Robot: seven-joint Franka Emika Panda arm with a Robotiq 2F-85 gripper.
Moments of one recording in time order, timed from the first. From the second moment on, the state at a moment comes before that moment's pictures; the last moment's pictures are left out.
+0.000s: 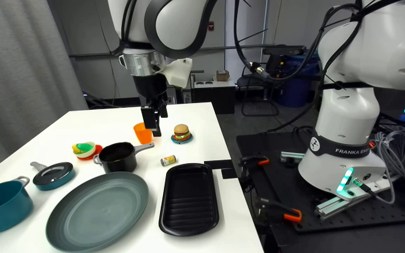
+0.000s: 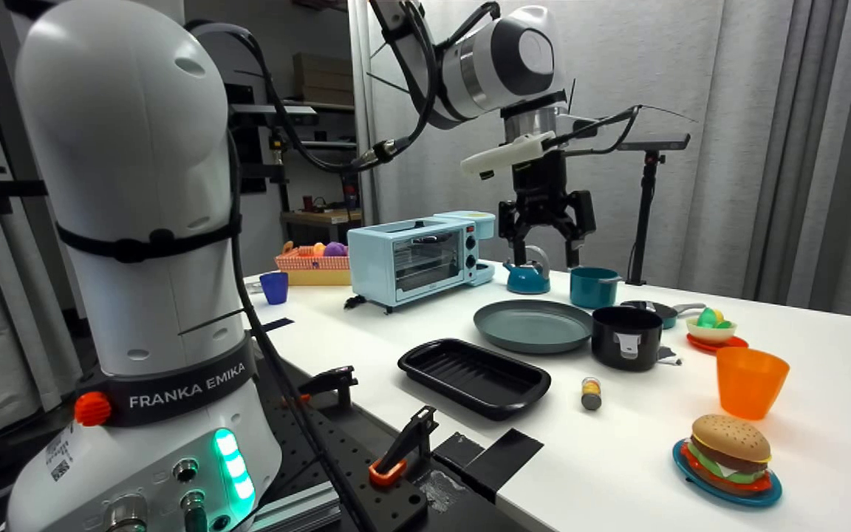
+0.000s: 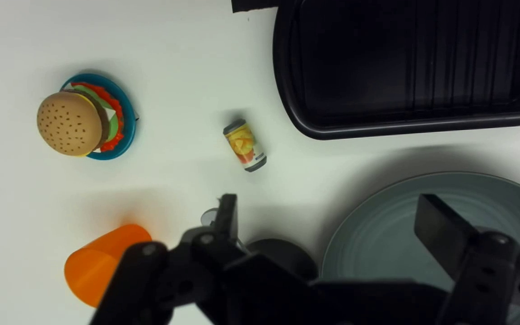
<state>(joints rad) -0.11 -0.01 -0.07 -2.45 -0.24 2.44 0.11</state>
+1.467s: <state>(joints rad) -0.12 0.22 -0.14 -2.29 -0.24 2.44 -0.15</state>
